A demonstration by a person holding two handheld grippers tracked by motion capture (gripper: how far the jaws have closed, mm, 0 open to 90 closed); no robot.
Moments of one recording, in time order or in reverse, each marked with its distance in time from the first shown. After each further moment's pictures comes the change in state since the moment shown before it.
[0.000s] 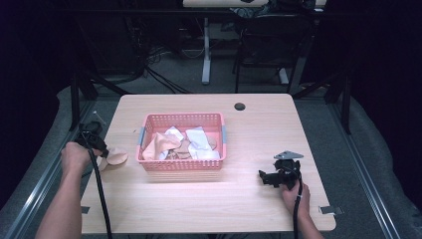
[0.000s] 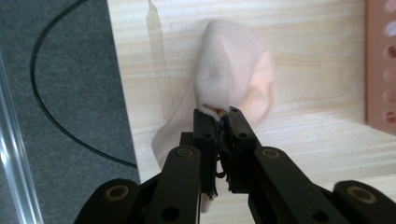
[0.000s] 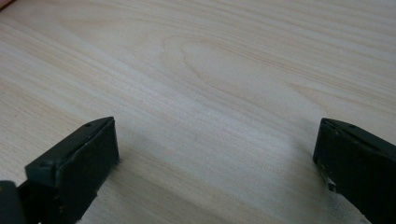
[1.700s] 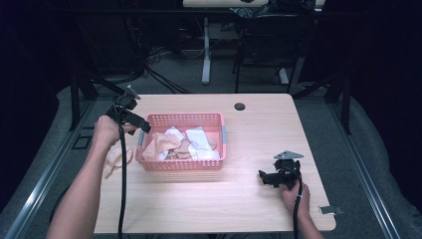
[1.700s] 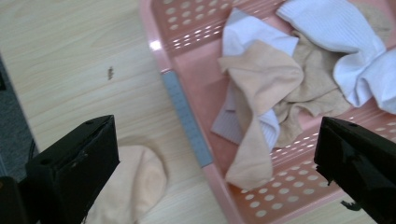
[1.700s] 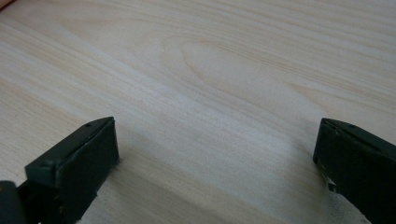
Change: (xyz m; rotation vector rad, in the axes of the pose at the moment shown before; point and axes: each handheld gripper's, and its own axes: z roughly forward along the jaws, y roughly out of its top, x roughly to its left) left arm -0.120 0.059 -0.062 -0.179 -0.054 0.291; right arm -0.001 0.000 0.000 0.006 -0.002 -0.007
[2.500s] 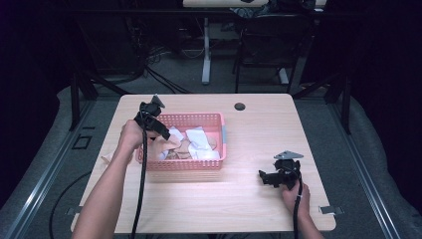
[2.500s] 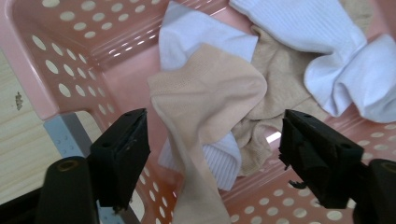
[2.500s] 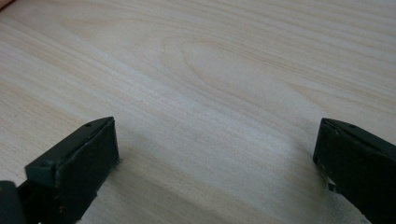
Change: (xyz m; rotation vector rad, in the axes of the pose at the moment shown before) left arm -0.035 0.017 0.056 0.065 -0.064 0.059; right arm 0.000 0.000 0.000 -0.006 0.003 0.006
